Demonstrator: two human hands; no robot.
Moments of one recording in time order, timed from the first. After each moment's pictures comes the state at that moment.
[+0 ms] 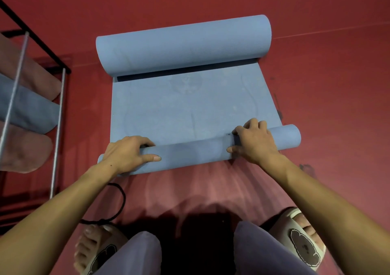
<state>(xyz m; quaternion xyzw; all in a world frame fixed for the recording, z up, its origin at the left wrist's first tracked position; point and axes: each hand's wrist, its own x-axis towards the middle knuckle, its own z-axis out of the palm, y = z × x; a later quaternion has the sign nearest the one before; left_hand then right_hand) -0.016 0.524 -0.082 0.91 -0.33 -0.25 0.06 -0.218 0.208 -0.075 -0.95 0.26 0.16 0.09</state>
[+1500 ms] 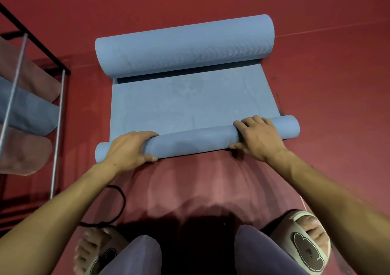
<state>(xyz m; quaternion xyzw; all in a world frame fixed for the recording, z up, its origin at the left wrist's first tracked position) -0.008 0.515 -0.087 0.90 -0.38 -0.19 0.08 -0.217 0.182 -0.086 -0.99 0.15 0.09 0.01</state>
